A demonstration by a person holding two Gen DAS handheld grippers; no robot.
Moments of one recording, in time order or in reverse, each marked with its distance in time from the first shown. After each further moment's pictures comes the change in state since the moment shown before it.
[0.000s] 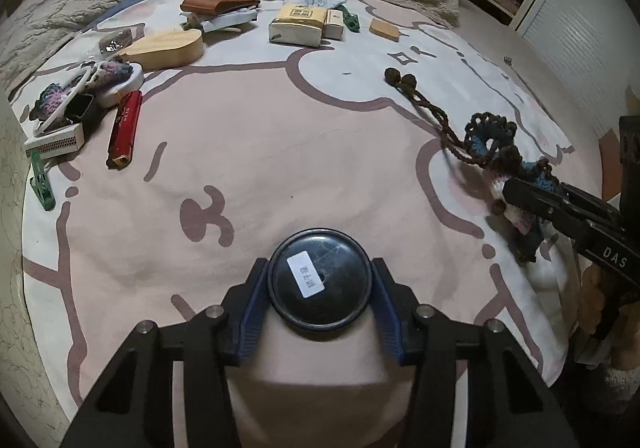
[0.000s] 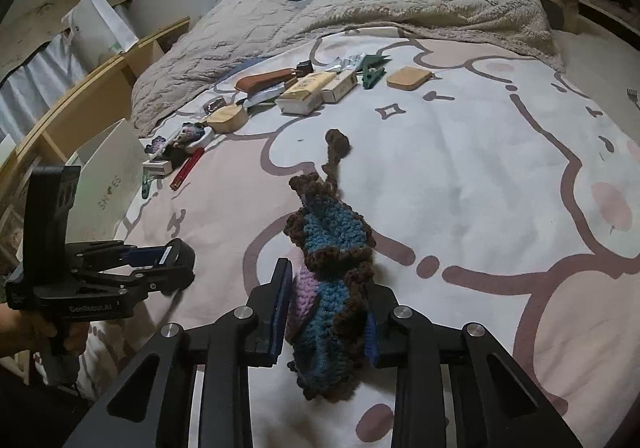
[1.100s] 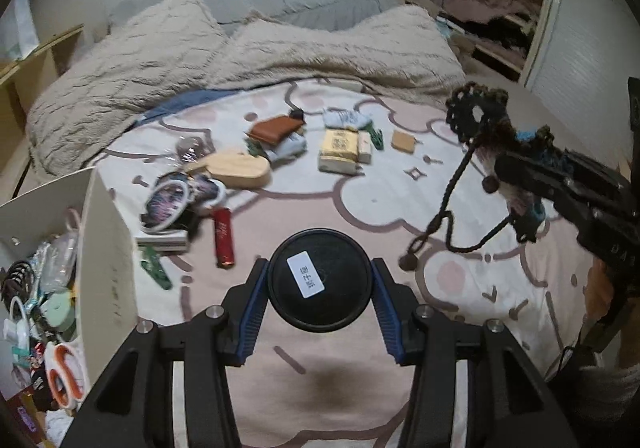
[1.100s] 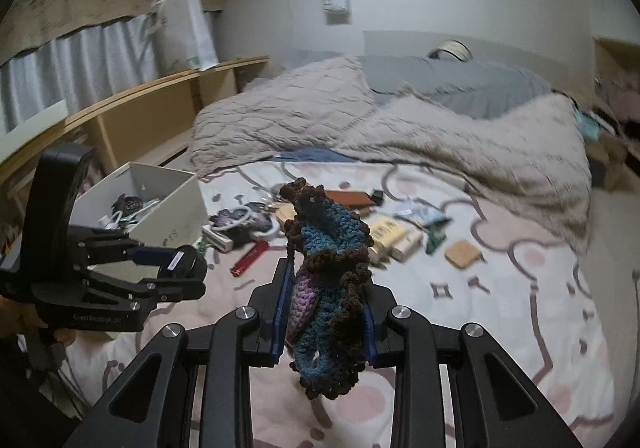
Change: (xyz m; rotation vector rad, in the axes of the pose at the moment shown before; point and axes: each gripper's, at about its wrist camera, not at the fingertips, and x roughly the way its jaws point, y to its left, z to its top) left arm -0.121 0.010 0.037 -0.018 -0.263 0.128; right arm -0.058 0.093 0.086 -0.339 -0.238 0.034
